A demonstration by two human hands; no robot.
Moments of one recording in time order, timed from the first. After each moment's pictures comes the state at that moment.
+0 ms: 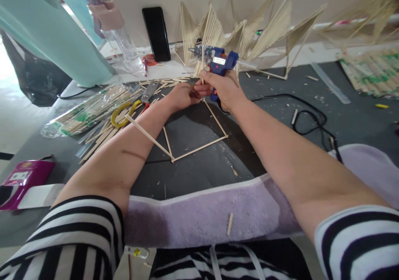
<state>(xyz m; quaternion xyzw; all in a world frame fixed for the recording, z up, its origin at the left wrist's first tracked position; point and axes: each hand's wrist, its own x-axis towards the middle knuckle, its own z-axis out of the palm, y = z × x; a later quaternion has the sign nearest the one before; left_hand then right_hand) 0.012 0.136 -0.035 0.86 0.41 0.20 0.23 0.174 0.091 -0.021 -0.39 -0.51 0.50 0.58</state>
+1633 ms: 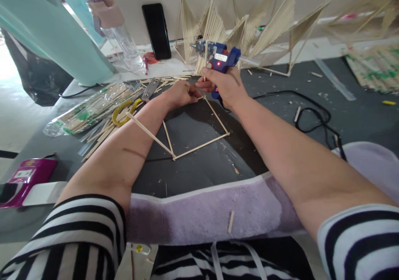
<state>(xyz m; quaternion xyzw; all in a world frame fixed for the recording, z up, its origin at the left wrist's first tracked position) 0.005 0.132 -0.026 0.84 0.43 0.17 0.28 0.172 0.084 -0.016 -0.41 -0.52 0.47 0.59</state>
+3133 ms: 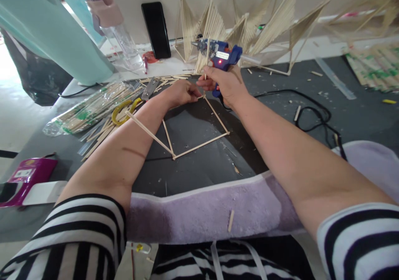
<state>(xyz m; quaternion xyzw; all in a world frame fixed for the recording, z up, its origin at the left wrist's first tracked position) 0.006 0.129 -0.021 0.84 0.43 0.17 0.29 0.173 0.088 -0.018 -0.40 -0.50 0.48 0.59</state>
